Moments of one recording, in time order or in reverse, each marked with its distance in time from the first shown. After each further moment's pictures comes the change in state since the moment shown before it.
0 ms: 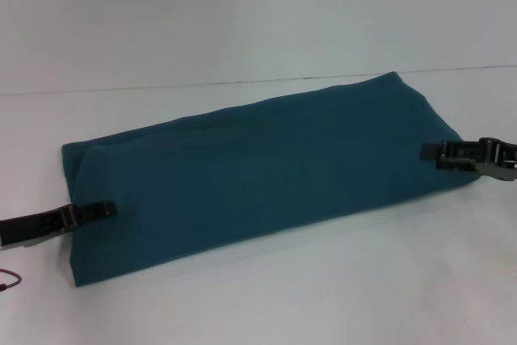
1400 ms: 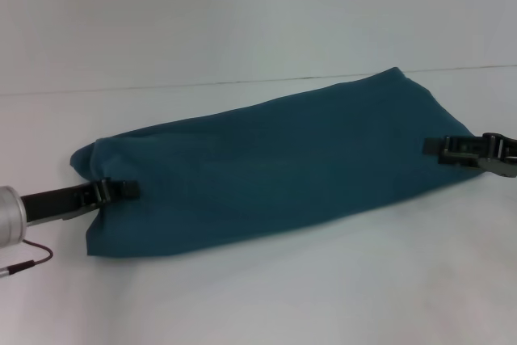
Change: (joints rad) left arm -0.045 -0.002 0.005 -0.007 -0.115 0.110 0.042; right arm -0.003 0.002 0.018 -0.005 0.006 -0.008 0.000
